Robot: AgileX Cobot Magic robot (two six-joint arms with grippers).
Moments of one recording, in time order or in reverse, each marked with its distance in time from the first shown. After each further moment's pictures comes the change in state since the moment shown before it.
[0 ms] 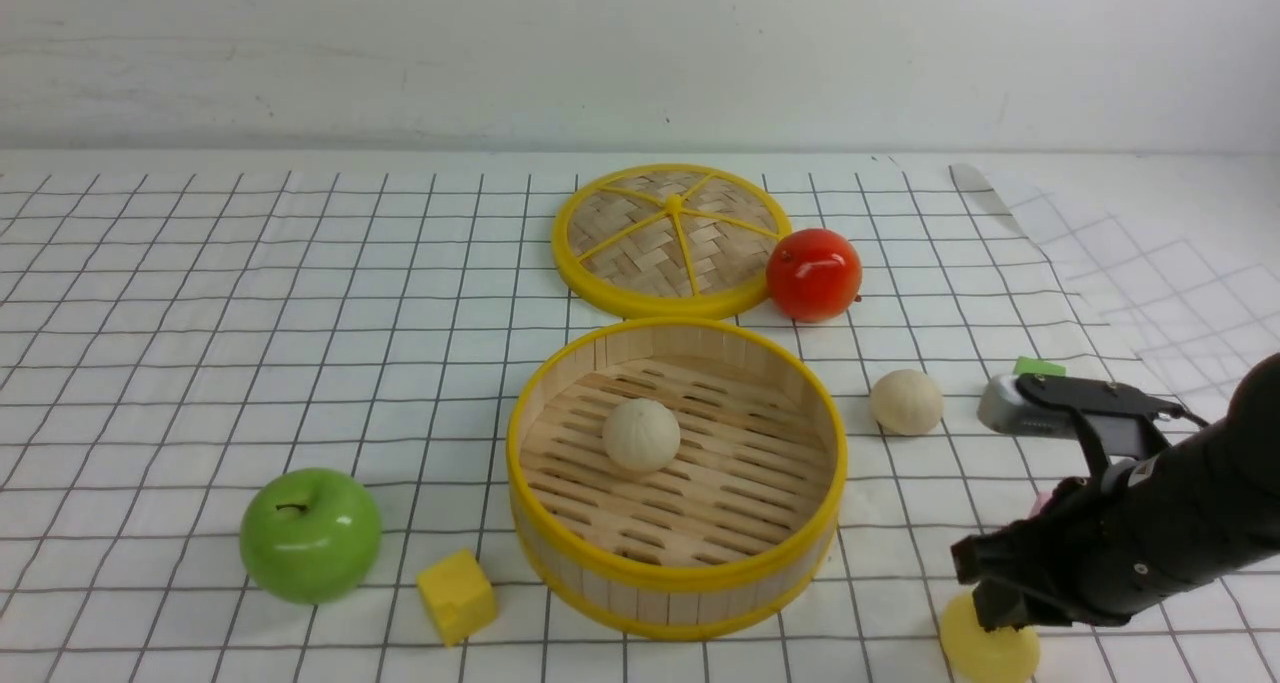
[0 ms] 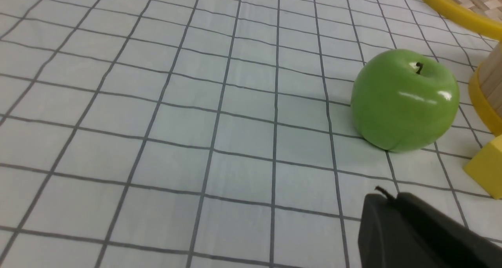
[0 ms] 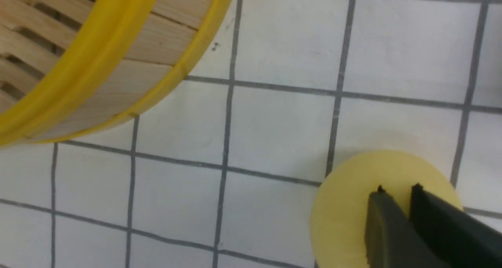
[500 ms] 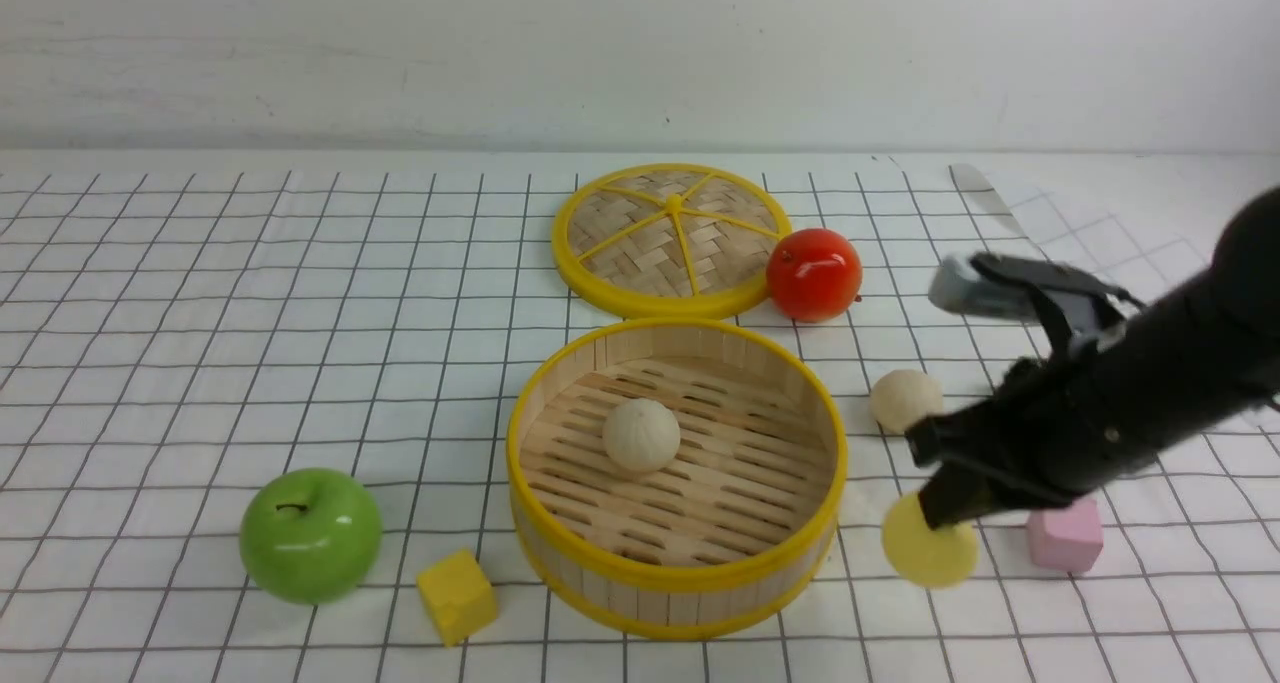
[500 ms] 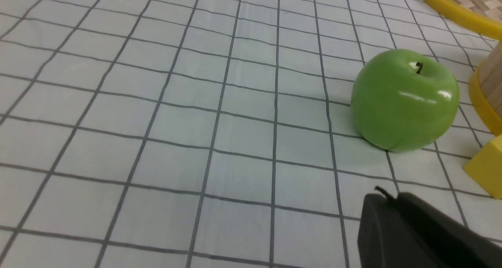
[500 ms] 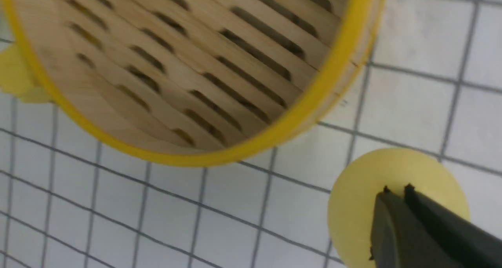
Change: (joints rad) right arm 0.070 -0.004 -0.322 0.027 0.283 0.000; left arm 0.000 0.000 0.000 0.000 0.000 0.000
